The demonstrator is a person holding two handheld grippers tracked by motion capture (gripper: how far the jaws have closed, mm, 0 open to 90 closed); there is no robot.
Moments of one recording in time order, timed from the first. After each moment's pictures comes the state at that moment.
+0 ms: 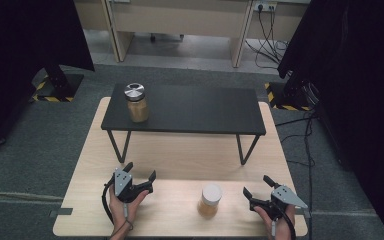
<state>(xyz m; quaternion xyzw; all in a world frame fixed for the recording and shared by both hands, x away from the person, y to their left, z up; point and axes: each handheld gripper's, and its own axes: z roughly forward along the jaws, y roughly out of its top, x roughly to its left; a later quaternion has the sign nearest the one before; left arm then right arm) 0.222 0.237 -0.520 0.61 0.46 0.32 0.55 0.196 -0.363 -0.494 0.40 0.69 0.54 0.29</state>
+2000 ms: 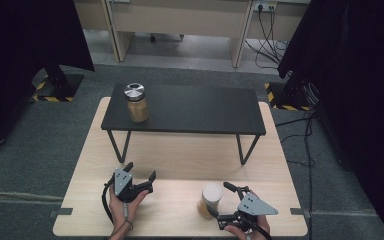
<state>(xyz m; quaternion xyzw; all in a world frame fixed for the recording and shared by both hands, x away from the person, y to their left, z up) 0.223 0.237 -0.520 0.61 0.46 0.31 0.56 0.197 -0.303 -0.463 0.25 0.74 0.59 0.20</state>
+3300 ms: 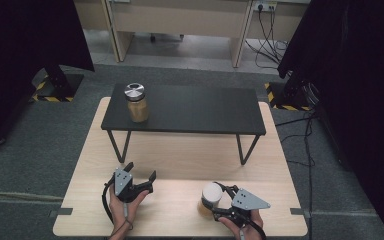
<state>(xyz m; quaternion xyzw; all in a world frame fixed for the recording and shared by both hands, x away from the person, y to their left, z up) 0.223 0.236 -0.519 0.62 0.46 0.32 0.55 0.216 -0.296 -0.467 0.24 0.75 0.59 0.18</state>
